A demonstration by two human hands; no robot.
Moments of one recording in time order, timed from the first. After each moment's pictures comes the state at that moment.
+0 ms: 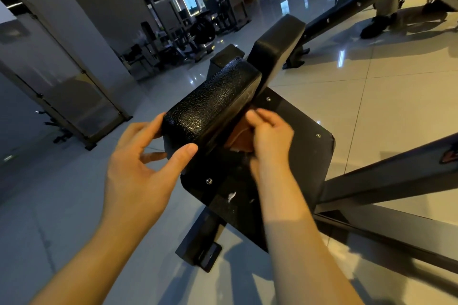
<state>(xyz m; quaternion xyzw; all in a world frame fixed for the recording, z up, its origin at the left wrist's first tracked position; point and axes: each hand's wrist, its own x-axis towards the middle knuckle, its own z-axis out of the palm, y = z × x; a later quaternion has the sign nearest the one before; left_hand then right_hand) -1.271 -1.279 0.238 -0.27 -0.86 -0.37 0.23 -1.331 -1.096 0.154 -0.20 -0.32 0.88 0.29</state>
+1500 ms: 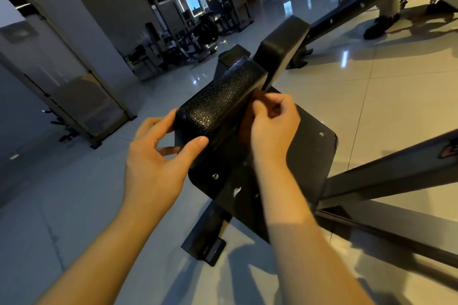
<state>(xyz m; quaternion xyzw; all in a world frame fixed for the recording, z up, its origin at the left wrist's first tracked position) -1.272 -1.276 0.238 -0.26 -0.84 -0.41 0.23 -1.299 -1.108 0.184 -0.19 -0.47 0.73 0.46</state>
